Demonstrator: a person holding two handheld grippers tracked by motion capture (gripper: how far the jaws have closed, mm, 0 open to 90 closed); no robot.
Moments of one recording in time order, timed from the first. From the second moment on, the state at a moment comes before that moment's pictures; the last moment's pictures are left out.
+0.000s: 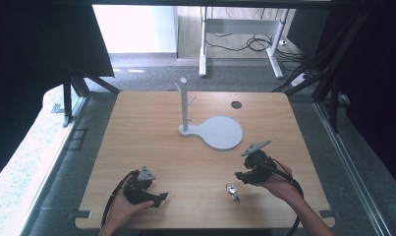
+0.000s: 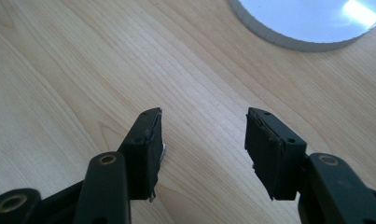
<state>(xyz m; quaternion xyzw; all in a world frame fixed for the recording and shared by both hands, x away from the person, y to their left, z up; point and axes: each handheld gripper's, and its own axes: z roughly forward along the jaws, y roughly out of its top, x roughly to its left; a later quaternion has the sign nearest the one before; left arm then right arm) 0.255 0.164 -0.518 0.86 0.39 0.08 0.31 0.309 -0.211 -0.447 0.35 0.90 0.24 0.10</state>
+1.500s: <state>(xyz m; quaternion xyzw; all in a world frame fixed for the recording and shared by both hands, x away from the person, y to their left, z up) 0.253 0.160 -0.518 0.86 0.38 0.09 0.31 0.325 -0.165 -0.492 0.33 0.93 0.15 0.01</state>
